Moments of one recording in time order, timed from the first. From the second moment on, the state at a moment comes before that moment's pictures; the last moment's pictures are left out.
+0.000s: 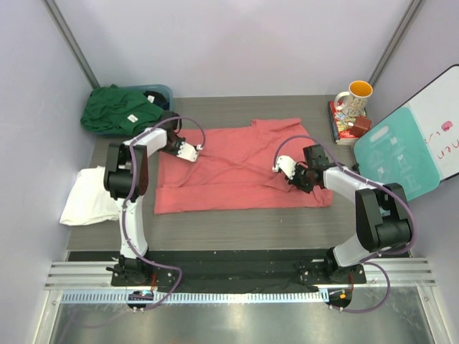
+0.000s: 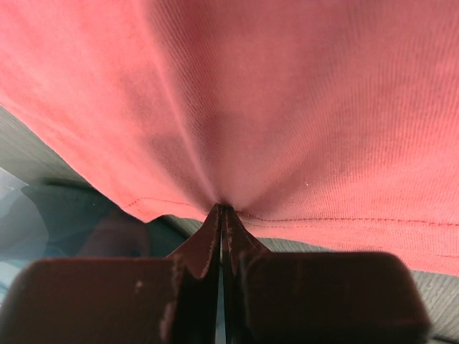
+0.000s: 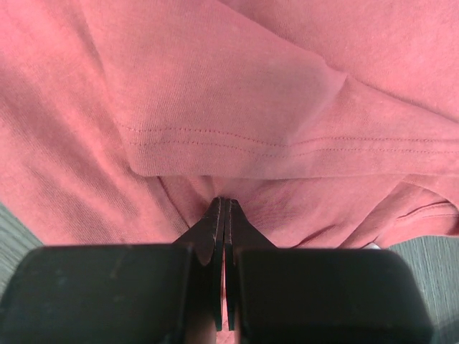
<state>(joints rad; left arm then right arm) -0.15 2.16 1.55 -0.53 -0.10 1.78 0.18 1.54 0.79 -0.34 -0.23 -0.93</state>
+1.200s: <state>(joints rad) -0.17 1.75 1.20 -0.75 0.35 1.59 0.19 1.53 0.80 -0.44 -0.17 -0.96</state>
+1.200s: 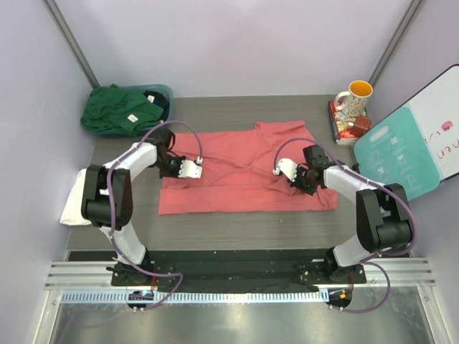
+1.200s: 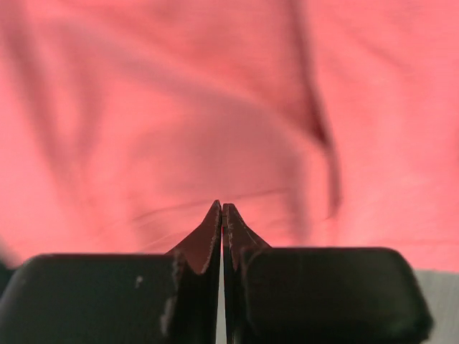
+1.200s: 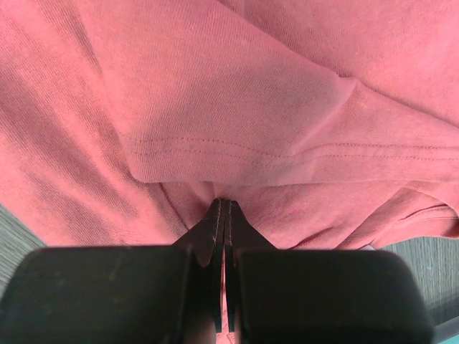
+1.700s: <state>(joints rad) -0.20 1.85 1.21 -0.76 0.28 1.54 0.19 1.52 0.81 -0.44 -0.17 -0.97</state>
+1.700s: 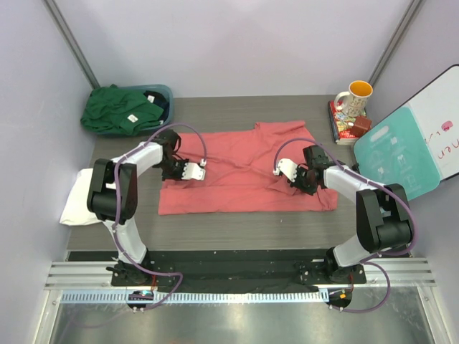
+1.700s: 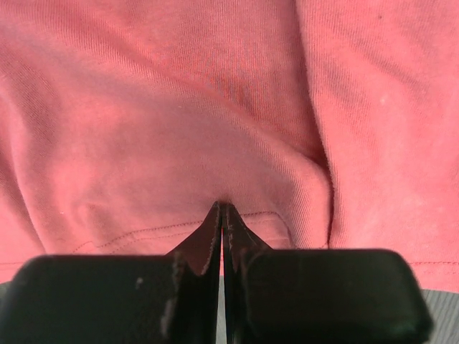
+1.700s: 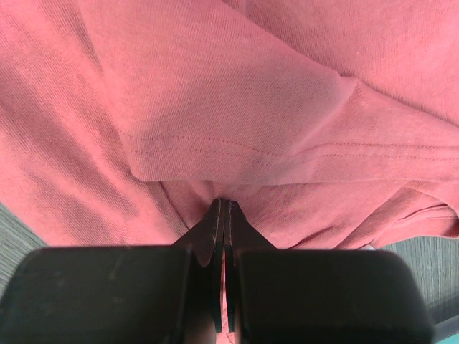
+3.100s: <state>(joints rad) -0.13 1.61 1.24 -0.71 0.26 1.65 0.19 1.44 0.83 -0.51 -0.15 -0.98</state>
